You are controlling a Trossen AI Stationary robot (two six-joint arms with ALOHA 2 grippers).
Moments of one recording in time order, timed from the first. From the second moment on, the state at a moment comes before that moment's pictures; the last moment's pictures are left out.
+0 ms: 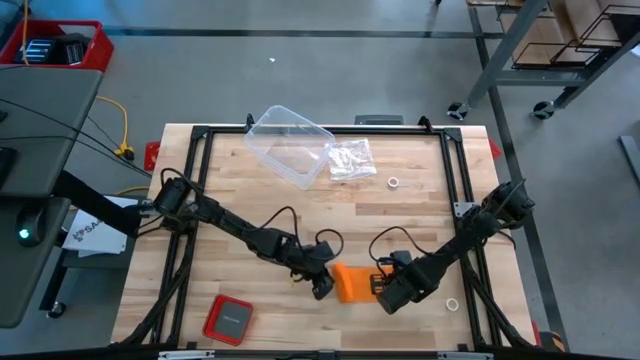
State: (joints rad) left arm -0.33 1.95 1.13 0.09 0.01 -0.90; right arm 0.66 1.79 1.06 -0.77 0.04 2.15
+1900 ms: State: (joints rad) left arm -0.31 1.52 0.92 -0.19 -0.25 -0.63; right arm 0.54 1.81 1.31 -0.64 0.32 1.79
